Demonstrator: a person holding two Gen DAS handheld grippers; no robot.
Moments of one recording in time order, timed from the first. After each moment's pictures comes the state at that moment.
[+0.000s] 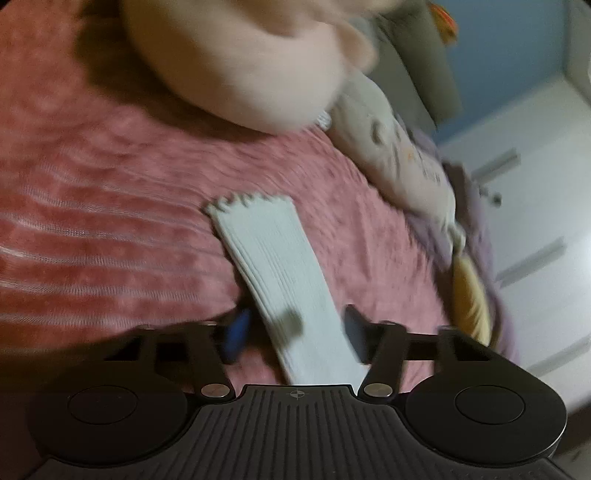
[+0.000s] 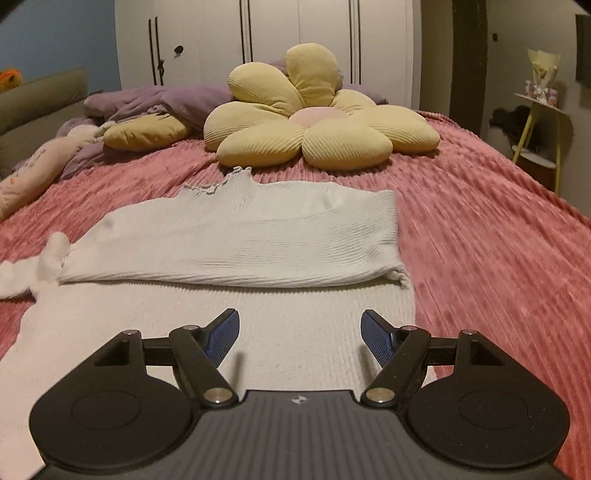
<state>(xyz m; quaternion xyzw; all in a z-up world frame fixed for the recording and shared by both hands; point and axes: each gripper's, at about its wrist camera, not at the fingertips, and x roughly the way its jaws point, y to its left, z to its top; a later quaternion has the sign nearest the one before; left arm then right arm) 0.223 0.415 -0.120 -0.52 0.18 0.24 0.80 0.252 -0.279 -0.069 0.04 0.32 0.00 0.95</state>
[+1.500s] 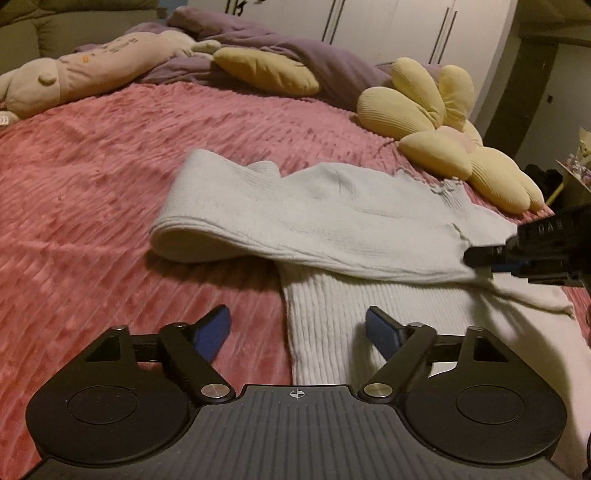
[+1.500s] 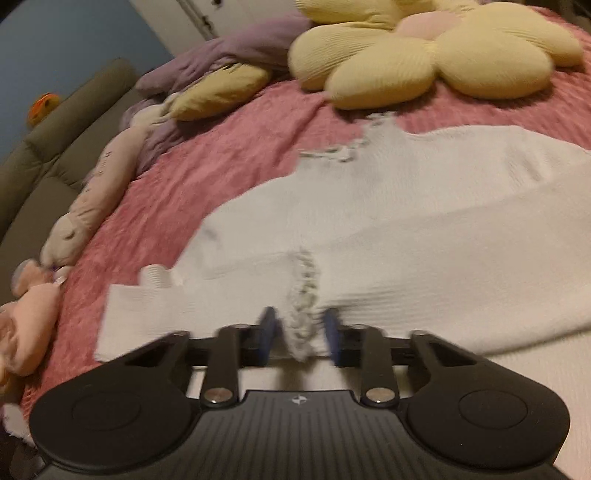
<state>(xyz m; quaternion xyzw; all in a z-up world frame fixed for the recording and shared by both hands) 0.233 0.137 -0.083 -0.11 0.36 -0.04 0.92 0.386 -0.216 -0.072 0.19 0.44 0.19 0.86</state>
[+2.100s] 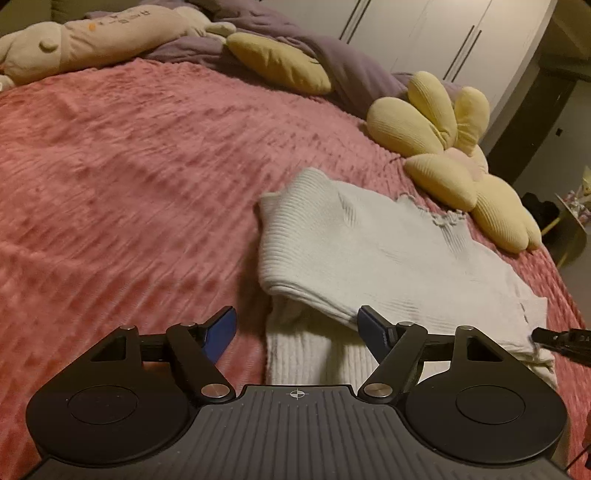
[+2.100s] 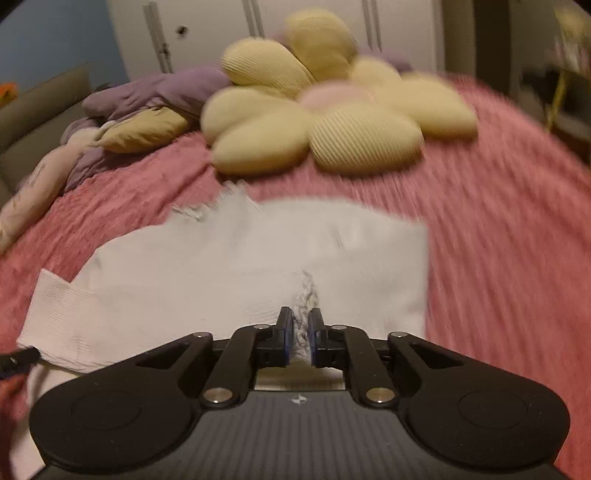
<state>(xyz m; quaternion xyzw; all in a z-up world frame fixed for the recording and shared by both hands) 0.266 0.142 -0.075 -0.18 0.37 -0.04 0.91 0.361 -0.328 -0.059 0.12 0.39 0.06 0.91</state>
